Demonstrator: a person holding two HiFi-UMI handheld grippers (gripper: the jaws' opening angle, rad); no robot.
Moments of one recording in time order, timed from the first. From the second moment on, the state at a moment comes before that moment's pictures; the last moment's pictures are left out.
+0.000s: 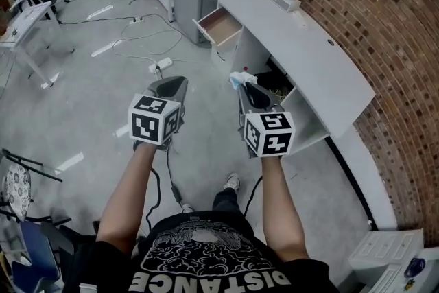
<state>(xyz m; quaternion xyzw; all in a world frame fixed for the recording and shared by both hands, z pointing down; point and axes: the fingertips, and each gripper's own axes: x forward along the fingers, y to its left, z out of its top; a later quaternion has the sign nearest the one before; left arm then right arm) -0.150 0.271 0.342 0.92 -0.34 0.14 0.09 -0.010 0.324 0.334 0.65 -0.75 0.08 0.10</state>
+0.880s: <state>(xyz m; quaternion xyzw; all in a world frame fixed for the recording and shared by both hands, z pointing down) 0.003 0.172 0.342 0.90 -0.39 0.16 0.09 0.137 0.203 0.339 0.59 -0.79 0.09 0.10</state>
